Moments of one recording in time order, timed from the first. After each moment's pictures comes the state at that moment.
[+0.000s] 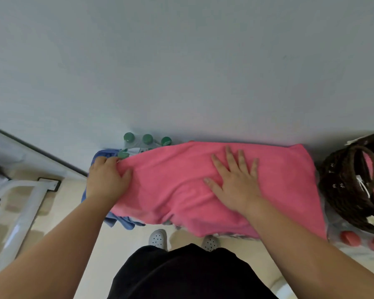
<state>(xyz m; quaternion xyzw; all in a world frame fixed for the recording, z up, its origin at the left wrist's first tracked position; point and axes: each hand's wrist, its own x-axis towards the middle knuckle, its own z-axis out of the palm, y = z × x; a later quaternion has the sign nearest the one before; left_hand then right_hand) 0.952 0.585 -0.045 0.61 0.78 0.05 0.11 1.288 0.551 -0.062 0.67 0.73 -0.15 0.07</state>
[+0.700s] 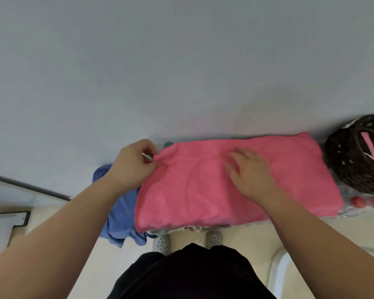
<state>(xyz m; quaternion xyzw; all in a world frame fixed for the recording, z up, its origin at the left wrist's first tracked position) 0.907 0.665 -0.003 0.72 0.52 0.20 0.41 1.203 0.564 -0.028 0.77 0.63 -0.13 -0.04</state>
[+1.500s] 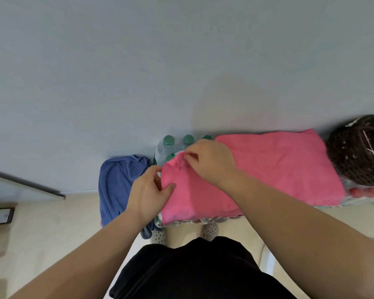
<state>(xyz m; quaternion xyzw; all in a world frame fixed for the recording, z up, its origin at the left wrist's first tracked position) 0.853 0.611 -0.063 0.69 0.56 0.20 0.42 1.048 0.626 -0.006 0.68 0.72 -0.10 -0.07</state>
